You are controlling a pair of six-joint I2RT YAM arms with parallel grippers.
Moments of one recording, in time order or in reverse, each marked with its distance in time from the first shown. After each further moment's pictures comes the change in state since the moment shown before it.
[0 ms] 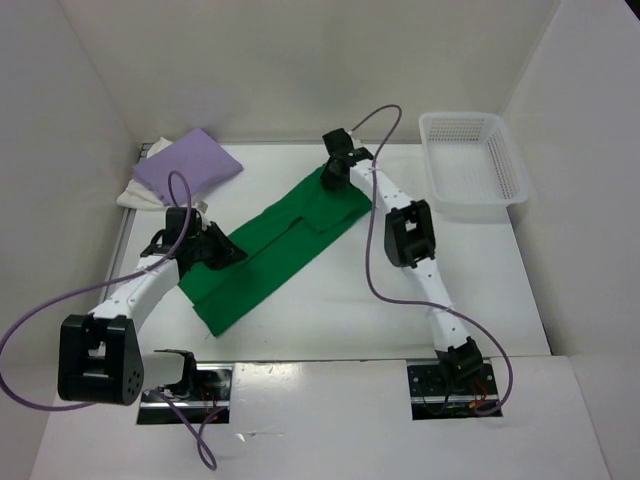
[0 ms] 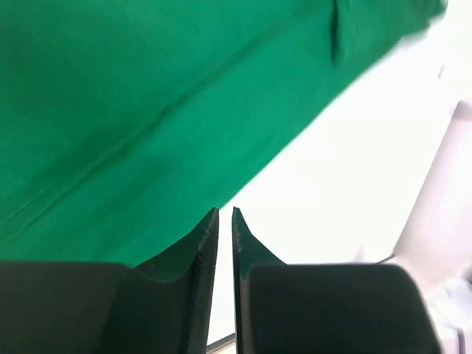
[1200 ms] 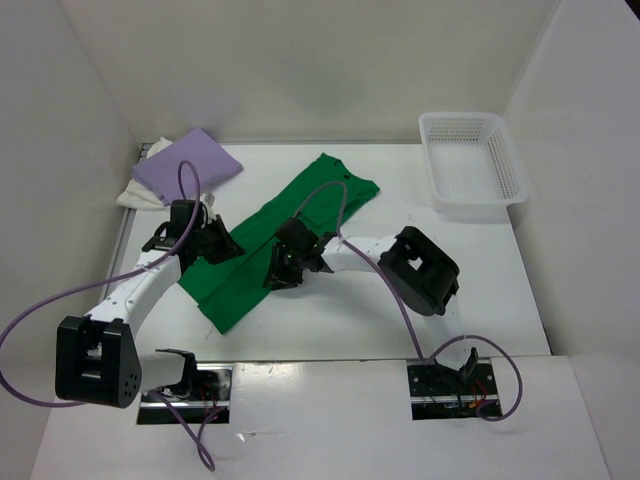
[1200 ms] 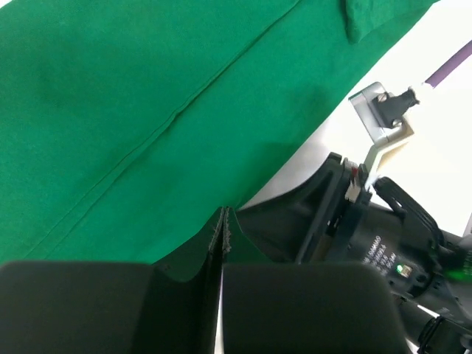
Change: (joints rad) left arm -0.063 -0.023 0.084 -0.084 -0.111 0.148; right arm 0.469 -0.563 -1.072 0.519 -0.339 0.209
